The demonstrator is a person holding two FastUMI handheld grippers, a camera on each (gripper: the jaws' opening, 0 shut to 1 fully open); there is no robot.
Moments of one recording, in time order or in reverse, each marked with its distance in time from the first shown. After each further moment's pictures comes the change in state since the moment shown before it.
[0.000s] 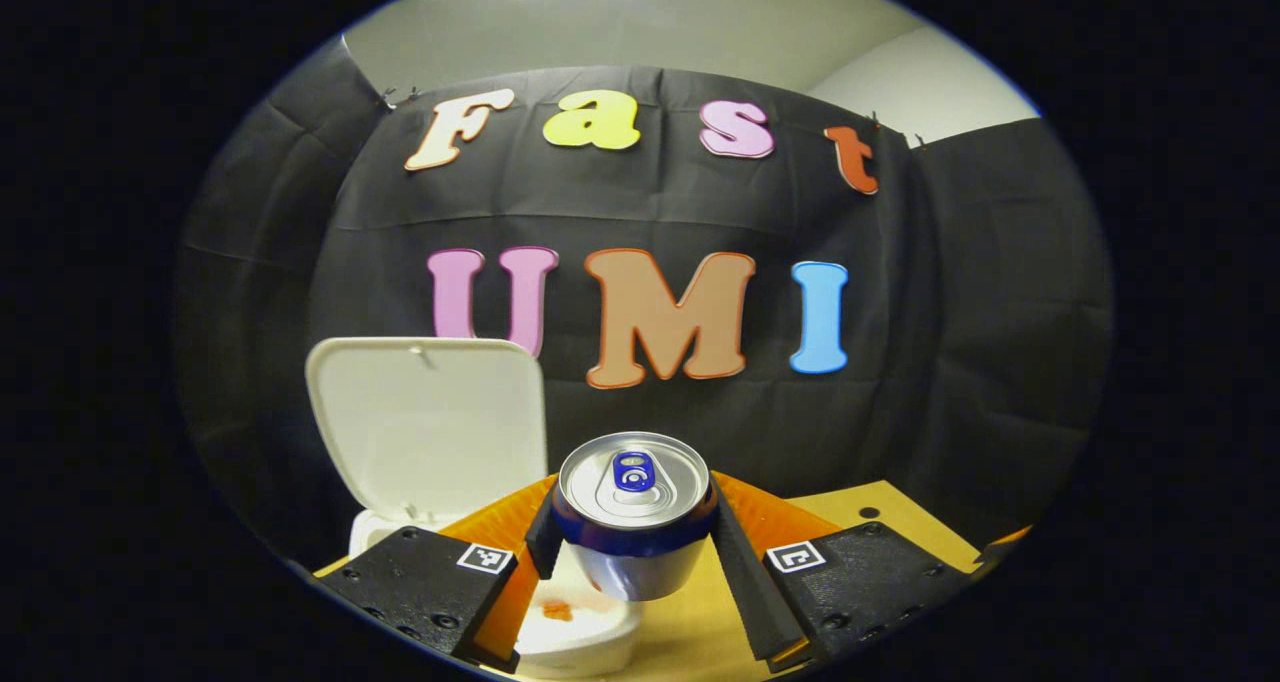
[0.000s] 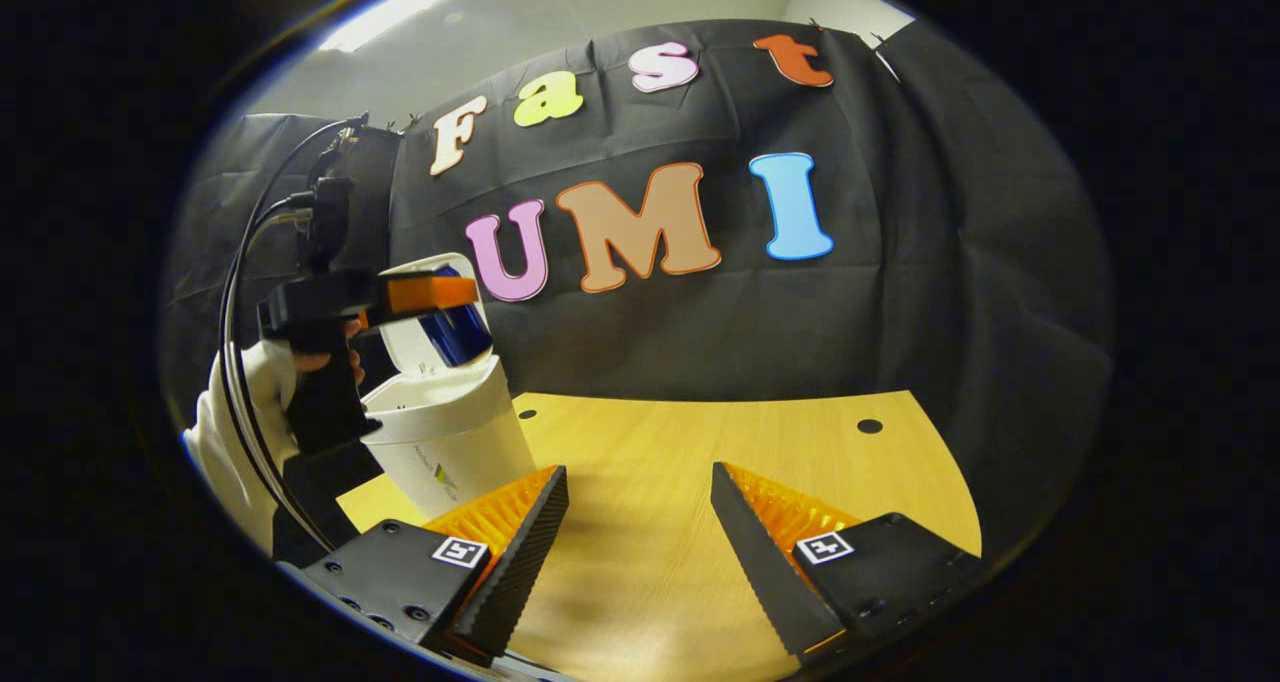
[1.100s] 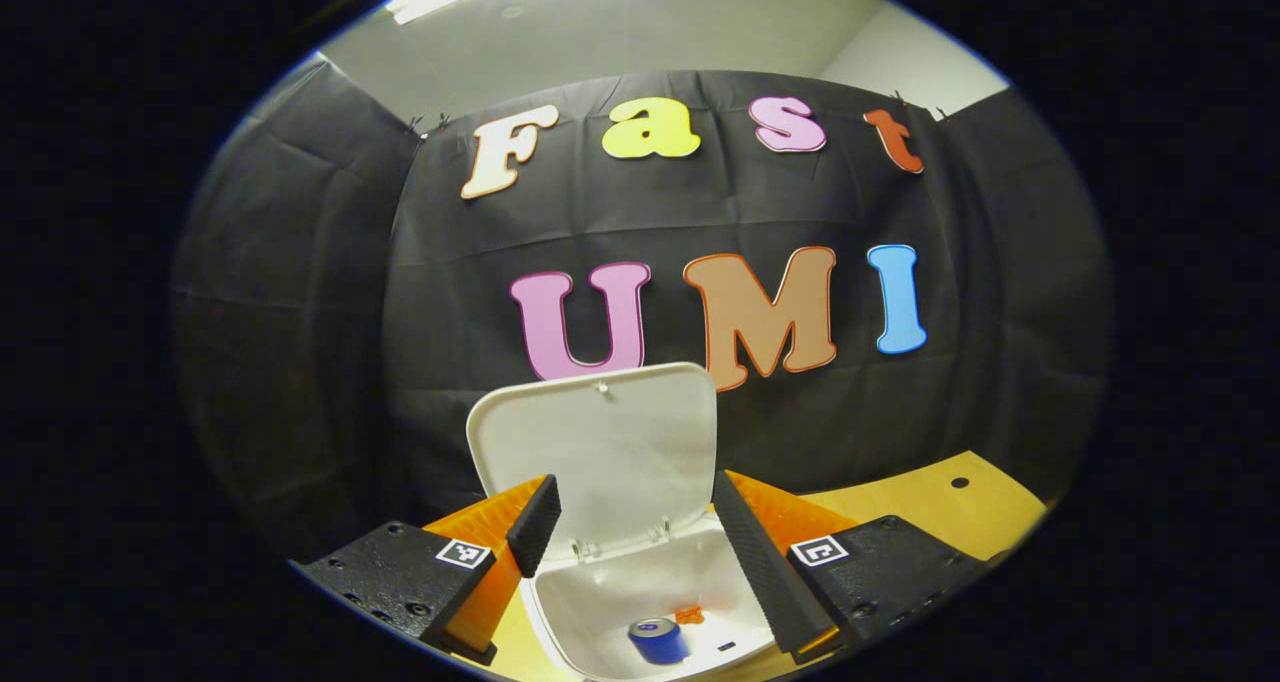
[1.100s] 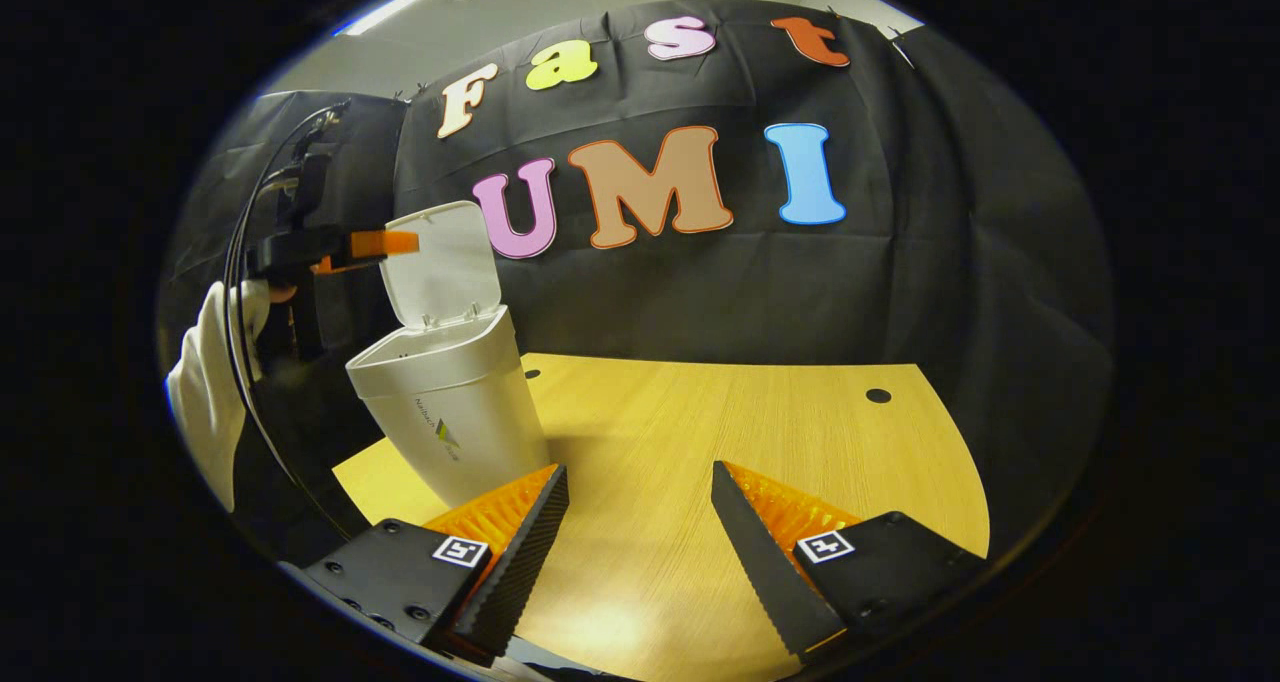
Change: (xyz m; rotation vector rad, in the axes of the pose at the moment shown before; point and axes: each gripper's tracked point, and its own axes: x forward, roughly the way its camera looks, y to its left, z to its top) left arm -0.009 0.084 0.030 0.150 -0.028 0.101; right arm 0.001 0.009 -0.040 -0.029 0.088 -0.022
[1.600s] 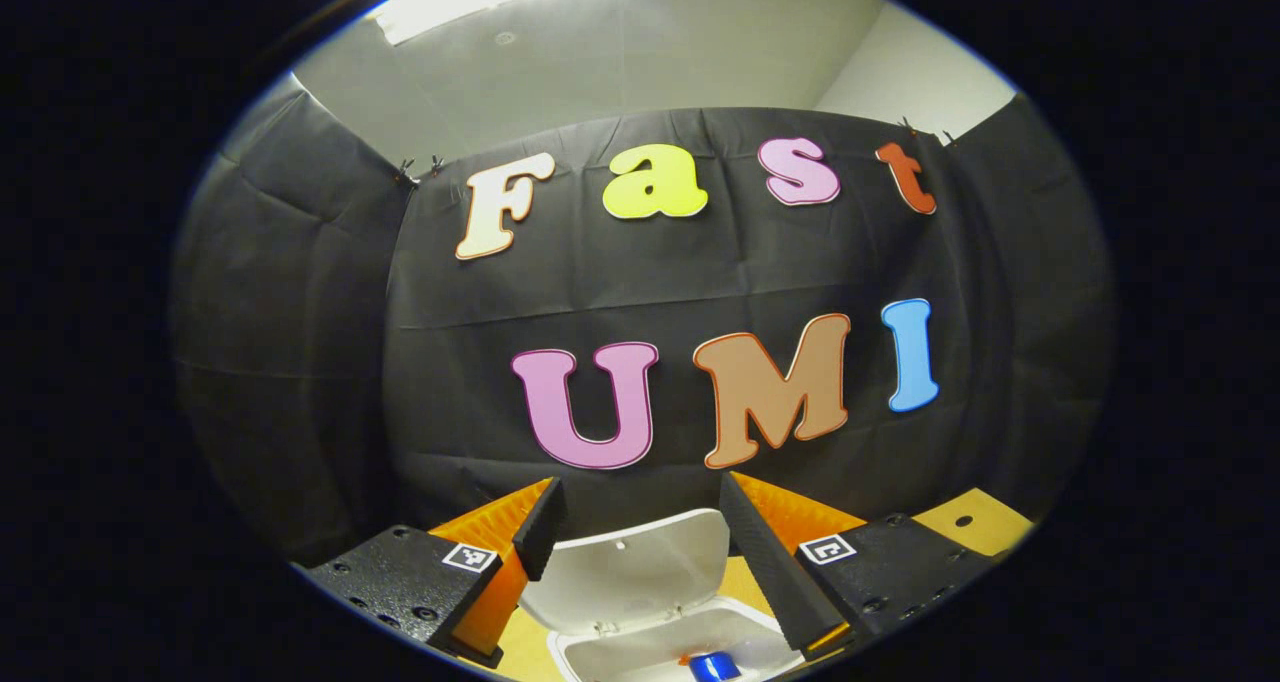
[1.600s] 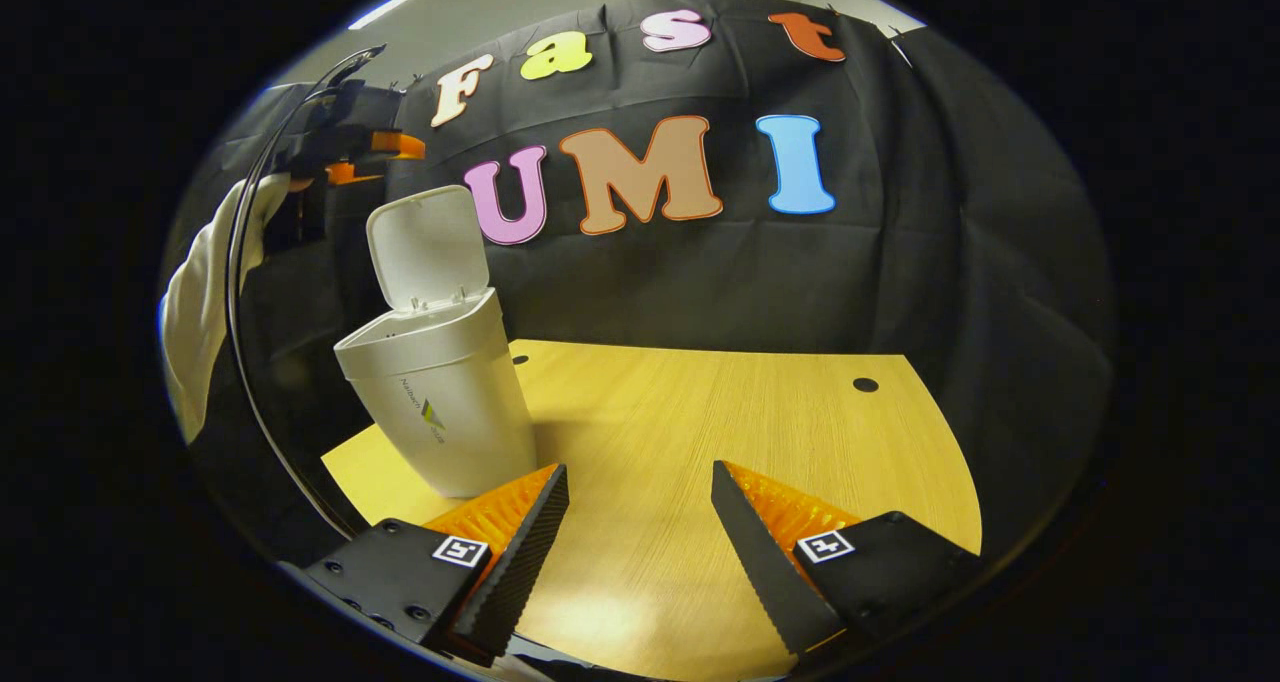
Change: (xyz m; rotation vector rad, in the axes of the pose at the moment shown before) left arm 0.048 0.028 0.097 -0.039 -0.083 0.042; right arm -0.003 -0.012 -0.015 -0.007 0.029 -0.030
